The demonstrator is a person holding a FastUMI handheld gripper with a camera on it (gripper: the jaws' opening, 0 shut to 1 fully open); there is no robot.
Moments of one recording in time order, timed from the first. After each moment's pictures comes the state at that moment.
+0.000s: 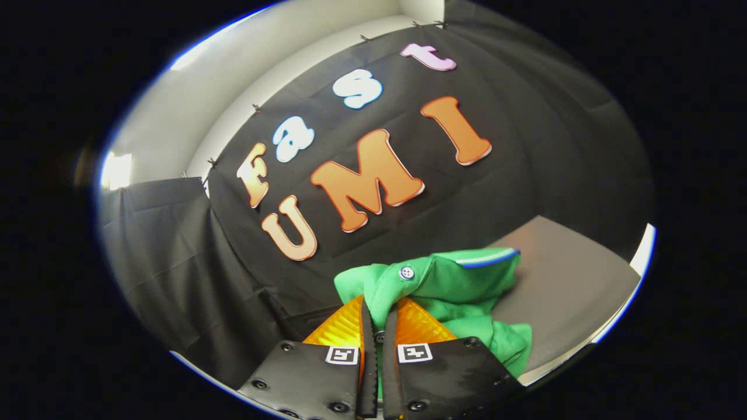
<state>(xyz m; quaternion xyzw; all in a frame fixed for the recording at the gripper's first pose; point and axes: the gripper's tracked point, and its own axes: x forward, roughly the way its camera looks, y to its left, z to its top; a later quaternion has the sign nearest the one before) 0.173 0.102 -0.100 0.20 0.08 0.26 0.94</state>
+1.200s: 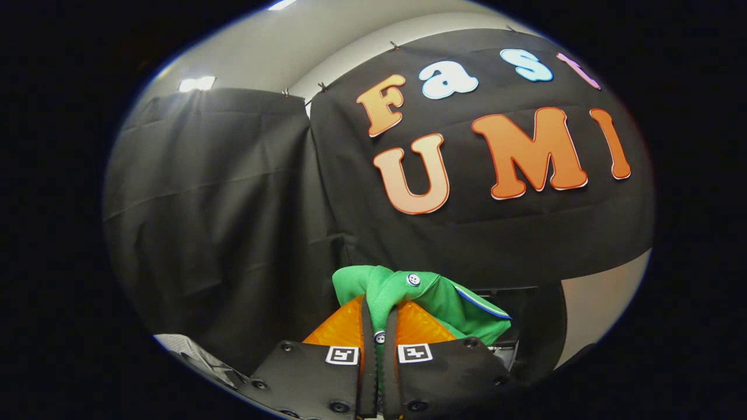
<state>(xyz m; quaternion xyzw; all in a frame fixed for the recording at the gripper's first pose) 0.103 0.465 -0.159 0.03 0.11 0.43 0.90</state>
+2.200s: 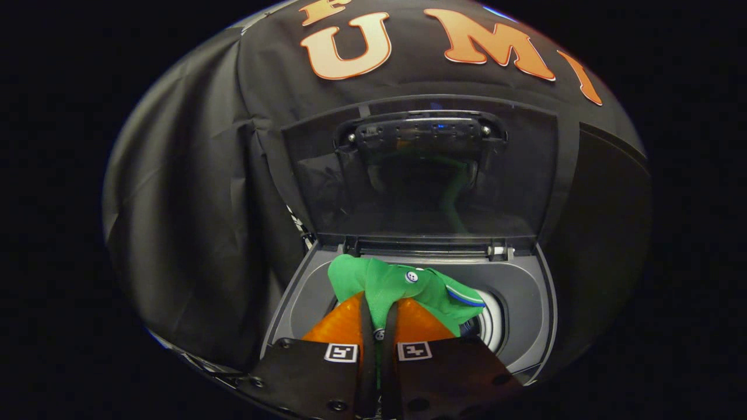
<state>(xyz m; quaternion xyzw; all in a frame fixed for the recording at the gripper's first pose) 0.186 0.488 -0.443 -0.03 0.31 0.26 0.91</state>
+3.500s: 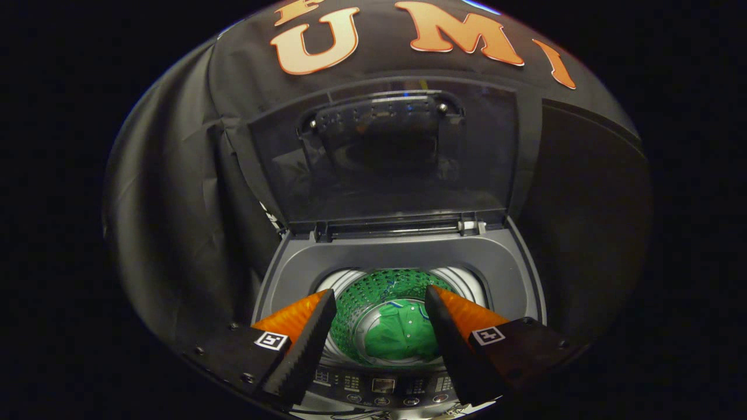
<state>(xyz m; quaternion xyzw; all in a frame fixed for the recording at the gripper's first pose) 0.164 0.455 -0.439 -0.01 0.33 0.19 0.93</state>
